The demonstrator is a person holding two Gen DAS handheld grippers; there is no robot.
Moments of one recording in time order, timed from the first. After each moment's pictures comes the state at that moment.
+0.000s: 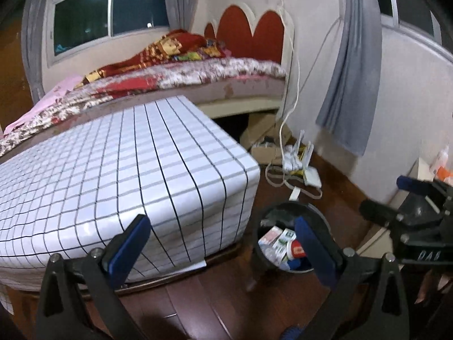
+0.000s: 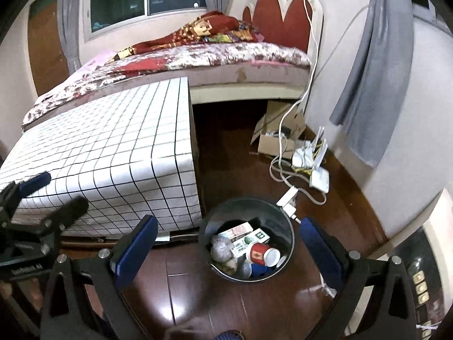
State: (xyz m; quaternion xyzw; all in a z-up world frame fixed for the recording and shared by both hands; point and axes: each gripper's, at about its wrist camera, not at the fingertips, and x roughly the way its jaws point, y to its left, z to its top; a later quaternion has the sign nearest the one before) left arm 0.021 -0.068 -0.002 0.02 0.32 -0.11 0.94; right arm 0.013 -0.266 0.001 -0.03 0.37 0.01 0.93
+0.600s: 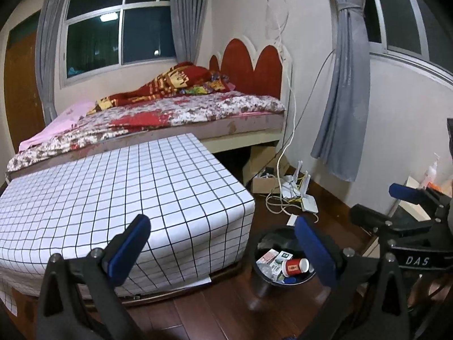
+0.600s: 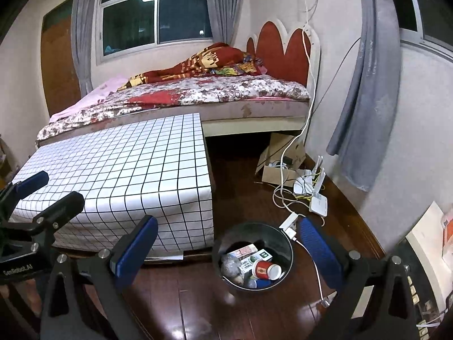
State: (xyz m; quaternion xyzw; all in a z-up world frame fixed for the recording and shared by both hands) left arm -0.030 -0.059 0.051 0.02 0.25 -0.10 0.96; right arm -0.042 -0.250 0.059 -0.02 0.30 0.02 0.95
